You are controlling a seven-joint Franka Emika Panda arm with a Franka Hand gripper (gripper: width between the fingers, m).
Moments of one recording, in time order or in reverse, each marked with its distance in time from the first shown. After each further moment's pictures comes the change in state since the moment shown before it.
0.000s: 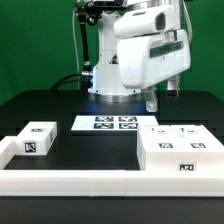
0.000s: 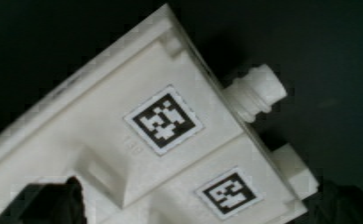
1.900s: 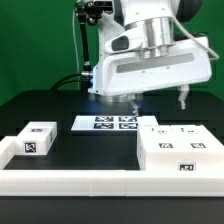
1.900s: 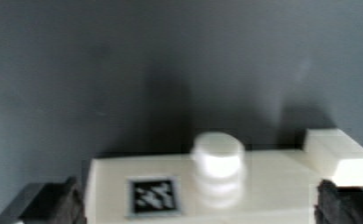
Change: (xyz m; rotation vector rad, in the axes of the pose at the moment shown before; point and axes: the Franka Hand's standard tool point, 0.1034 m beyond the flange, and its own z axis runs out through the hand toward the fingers) arm -0.043 -0.035 0.033 -0.023 0.108 0.793
